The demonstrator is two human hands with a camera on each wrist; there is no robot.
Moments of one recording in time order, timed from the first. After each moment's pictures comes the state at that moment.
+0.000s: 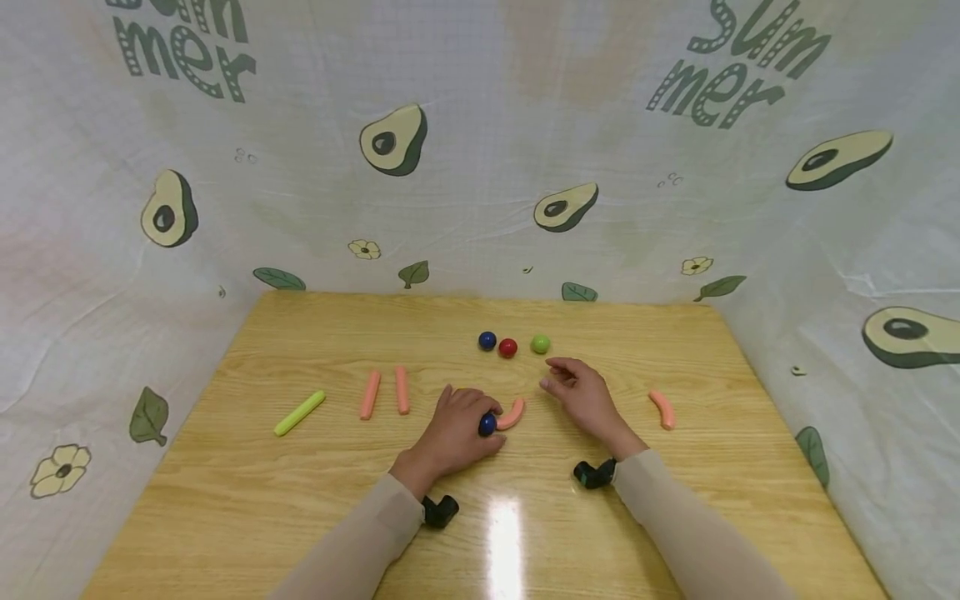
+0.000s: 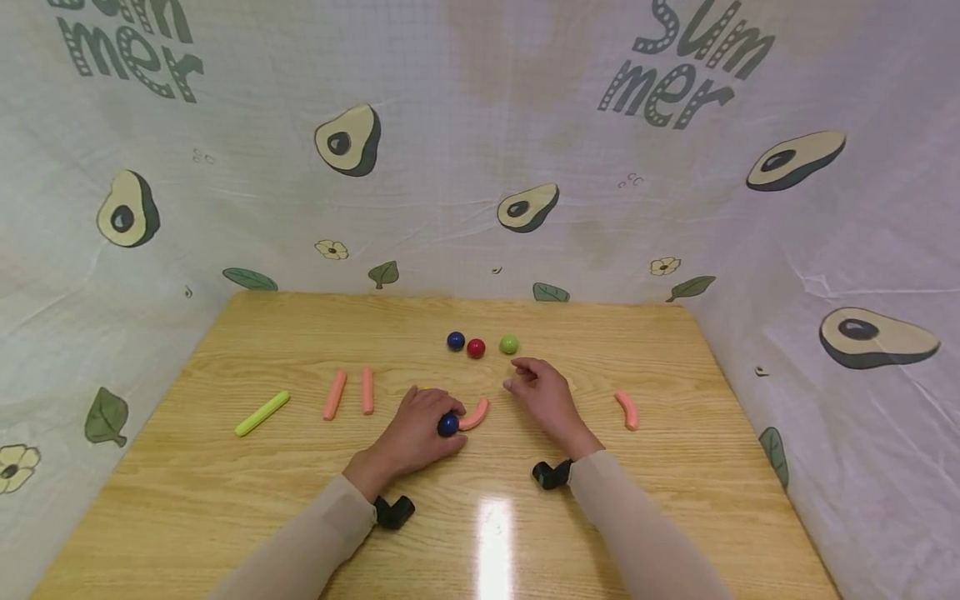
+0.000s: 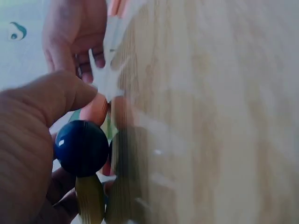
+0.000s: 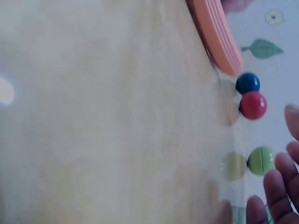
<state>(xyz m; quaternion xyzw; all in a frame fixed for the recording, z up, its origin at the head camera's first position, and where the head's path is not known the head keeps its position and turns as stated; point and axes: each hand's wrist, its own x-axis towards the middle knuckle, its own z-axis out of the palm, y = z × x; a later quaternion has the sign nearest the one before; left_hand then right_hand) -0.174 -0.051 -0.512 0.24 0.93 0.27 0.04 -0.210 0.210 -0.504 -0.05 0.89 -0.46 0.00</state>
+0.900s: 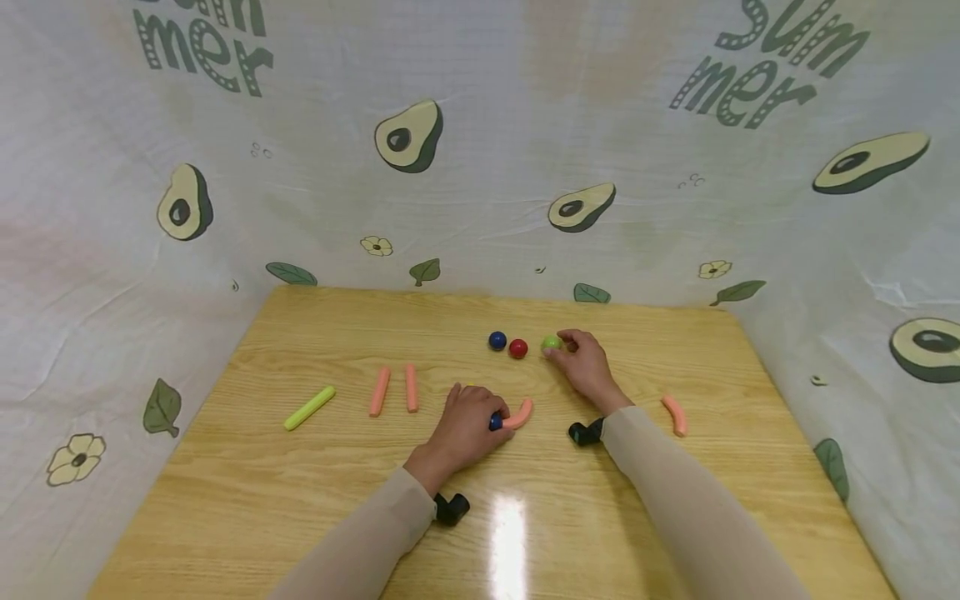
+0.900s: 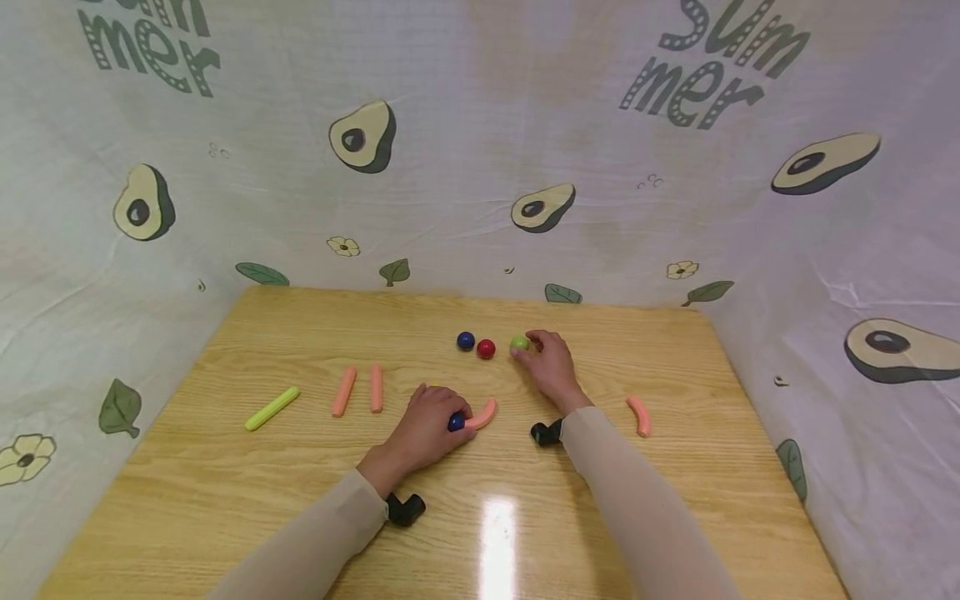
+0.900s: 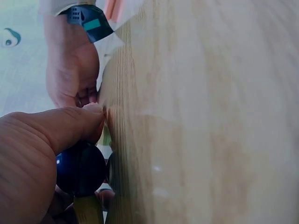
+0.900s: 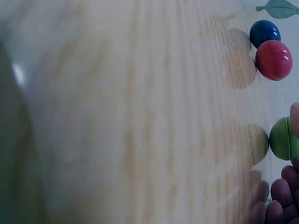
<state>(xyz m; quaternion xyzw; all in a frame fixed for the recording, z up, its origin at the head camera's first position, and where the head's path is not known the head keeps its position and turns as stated) -0.178 -0.043 -0.513 0.21 0.95 0.24 0.02 -0.281 0.207 -0.512 -0.02 0.90 -0.43 0.00</state>
